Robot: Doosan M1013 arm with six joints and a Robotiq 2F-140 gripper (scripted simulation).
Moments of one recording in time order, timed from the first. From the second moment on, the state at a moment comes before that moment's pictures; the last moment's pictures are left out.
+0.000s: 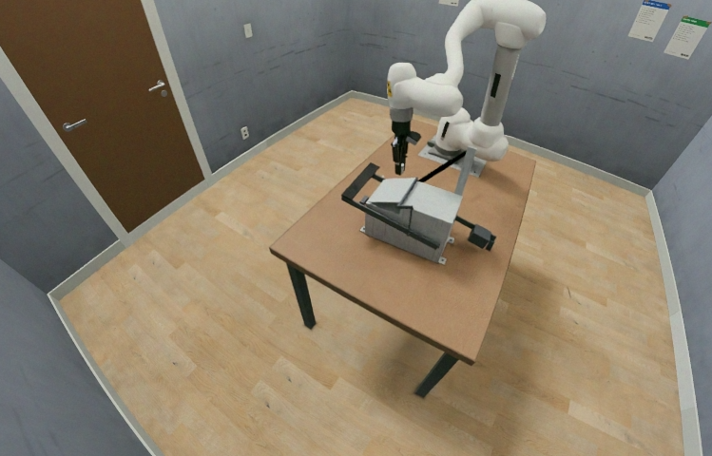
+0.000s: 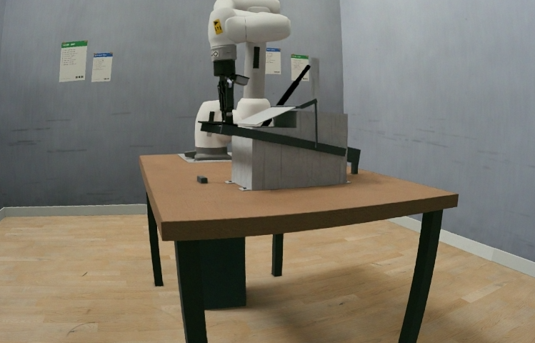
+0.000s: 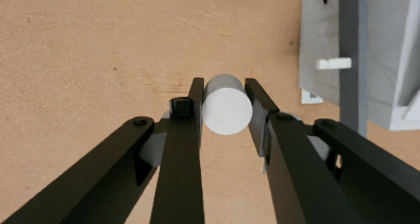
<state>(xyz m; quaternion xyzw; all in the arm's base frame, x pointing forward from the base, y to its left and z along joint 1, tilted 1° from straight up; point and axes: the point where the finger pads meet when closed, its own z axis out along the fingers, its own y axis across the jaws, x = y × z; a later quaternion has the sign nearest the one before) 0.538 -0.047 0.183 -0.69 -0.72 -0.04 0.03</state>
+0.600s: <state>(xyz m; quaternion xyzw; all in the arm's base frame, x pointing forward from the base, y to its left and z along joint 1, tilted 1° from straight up) 0.509 -0.022 0.171 -0.69 -0.72 -0.03 0.02</state>
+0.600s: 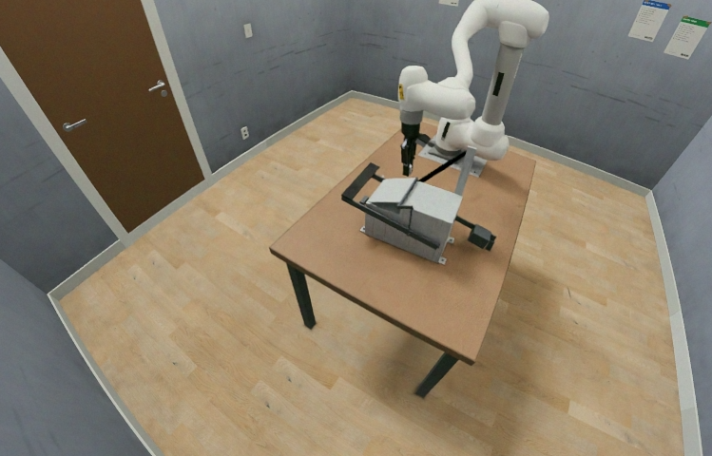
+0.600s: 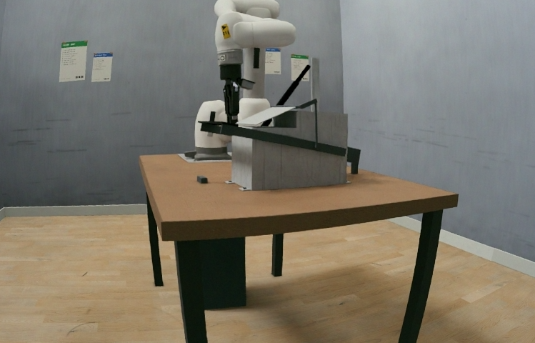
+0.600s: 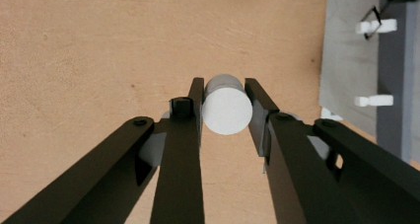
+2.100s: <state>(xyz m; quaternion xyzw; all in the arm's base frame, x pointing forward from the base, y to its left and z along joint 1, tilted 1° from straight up) 0.436 0.044 0.141 -0.69 -0.72 -0.01 0.00</state>
